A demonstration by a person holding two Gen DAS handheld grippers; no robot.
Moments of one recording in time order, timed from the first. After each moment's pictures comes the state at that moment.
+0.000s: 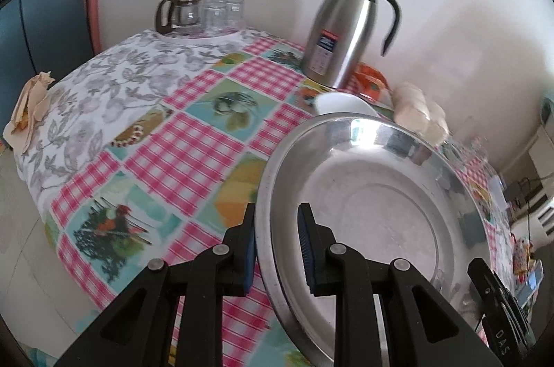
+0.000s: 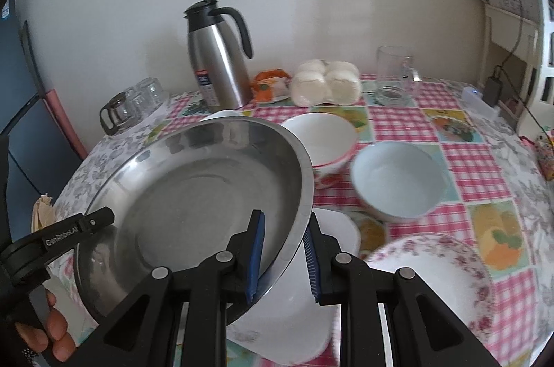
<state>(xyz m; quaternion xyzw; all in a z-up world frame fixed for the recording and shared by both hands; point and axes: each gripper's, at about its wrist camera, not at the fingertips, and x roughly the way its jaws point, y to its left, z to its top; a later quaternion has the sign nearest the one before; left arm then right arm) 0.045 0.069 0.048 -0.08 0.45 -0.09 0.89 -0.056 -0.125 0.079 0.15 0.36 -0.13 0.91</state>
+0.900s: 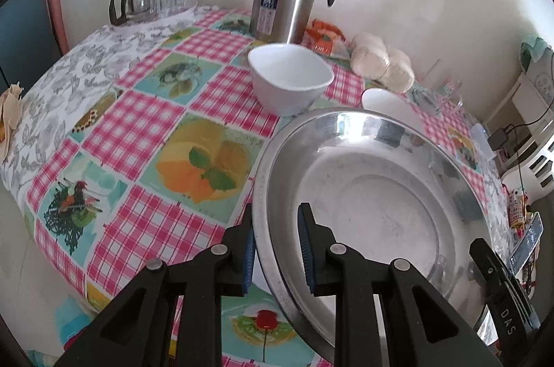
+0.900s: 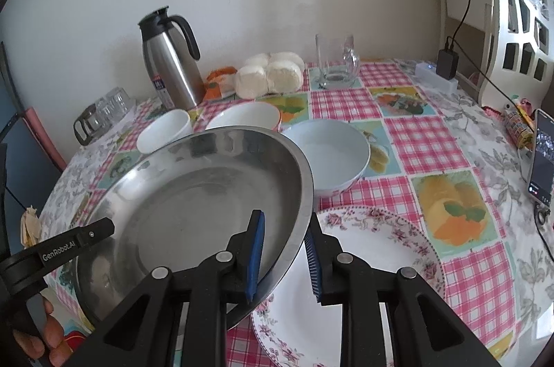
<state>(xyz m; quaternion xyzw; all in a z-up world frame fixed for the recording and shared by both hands) 0.020 0.013 0.033 -0.03 0.49 -0.14 0.86 -0.103 -0.175 0.067 0.17 0.38 -0.18 0.89</state>
